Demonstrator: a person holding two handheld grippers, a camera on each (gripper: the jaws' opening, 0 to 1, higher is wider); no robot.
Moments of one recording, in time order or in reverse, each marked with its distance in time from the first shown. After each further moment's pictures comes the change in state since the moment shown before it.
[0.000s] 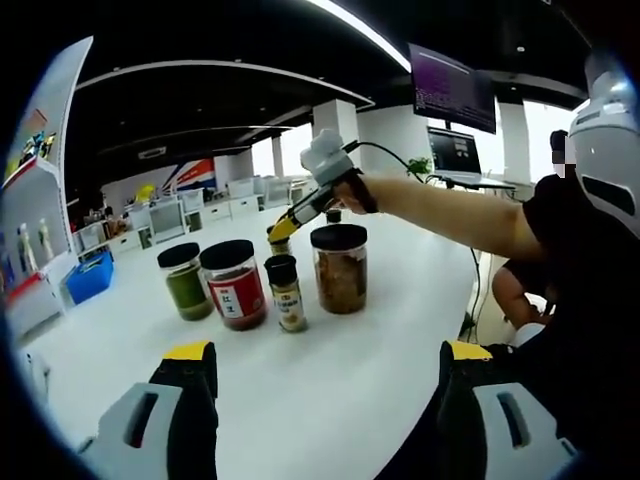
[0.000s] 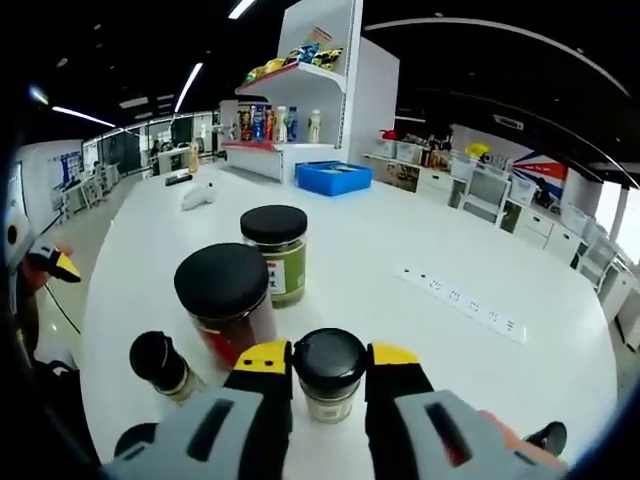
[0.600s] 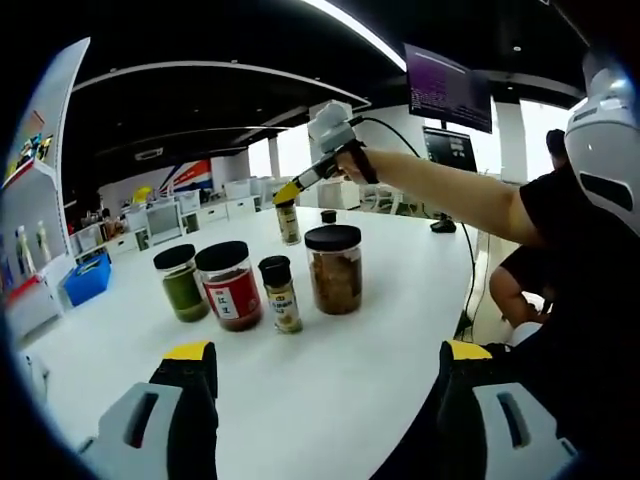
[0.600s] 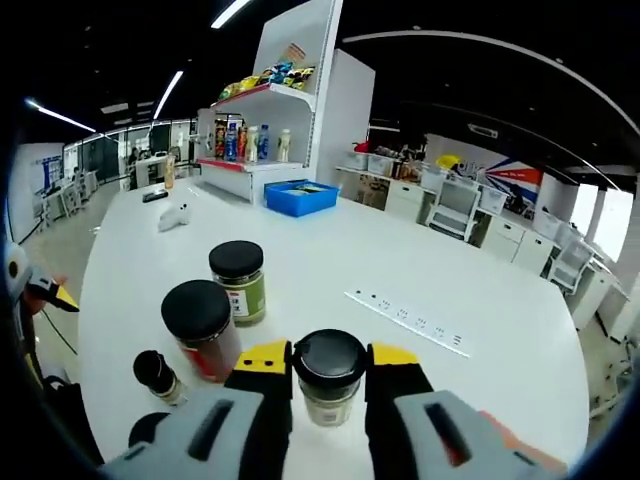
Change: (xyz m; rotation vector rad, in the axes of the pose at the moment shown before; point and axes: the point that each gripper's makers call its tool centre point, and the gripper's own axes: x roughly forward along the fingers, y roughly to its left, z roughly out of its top) left arm -0.001 -0.005 0.001 0.006 -0.004 -0.010; right arm -0.049 -0.060 0.036 0.022 -0.040 -0.131
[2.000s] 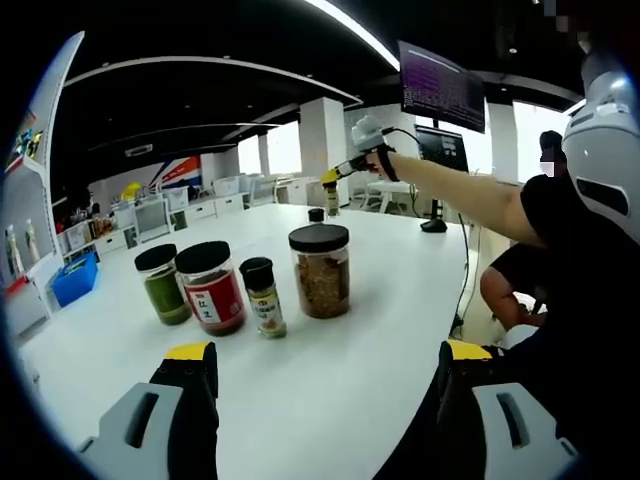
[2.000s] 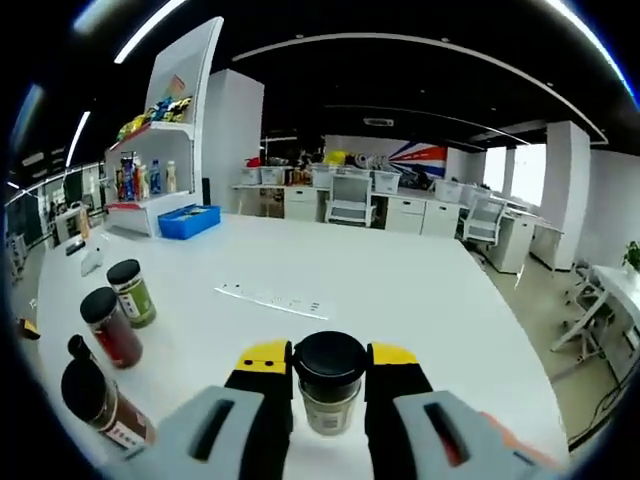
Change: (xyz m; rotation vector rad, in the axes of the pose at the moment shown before) left arm 0.017 -0.013 0.002 -0.005 0.014 -0.053; right arm -0.088 -0.172 -0.081 0.257 -0.040 -0.353
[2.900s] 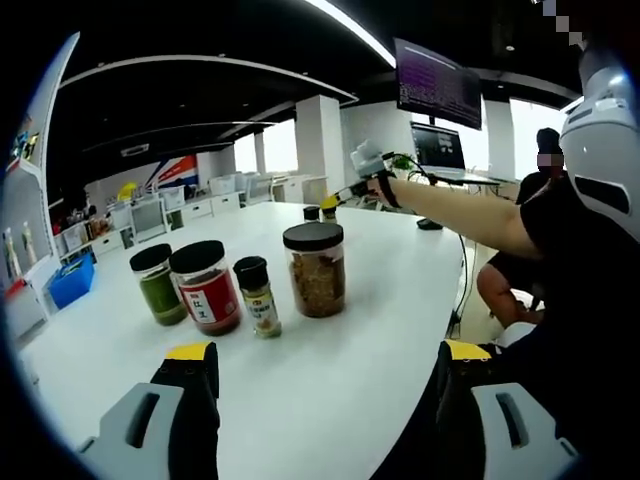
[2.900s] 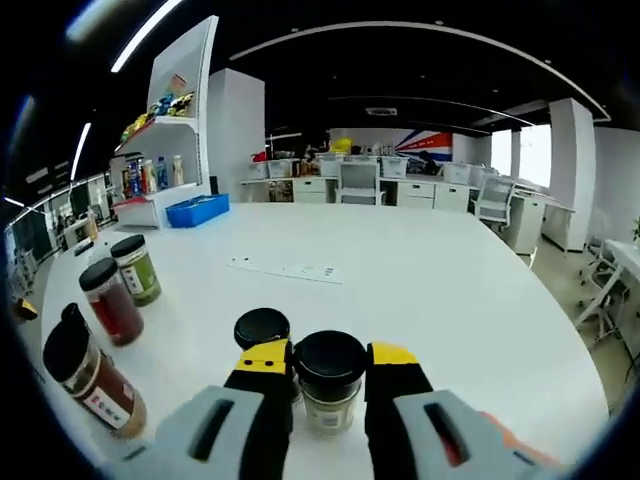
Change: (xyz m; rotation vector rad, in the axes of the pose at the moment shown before) left arm 0.002 -0.005 -0.001 0.007 0.009 -0.012; right arm 0.012 0.014 -0.063 0.039 0.024 0.052
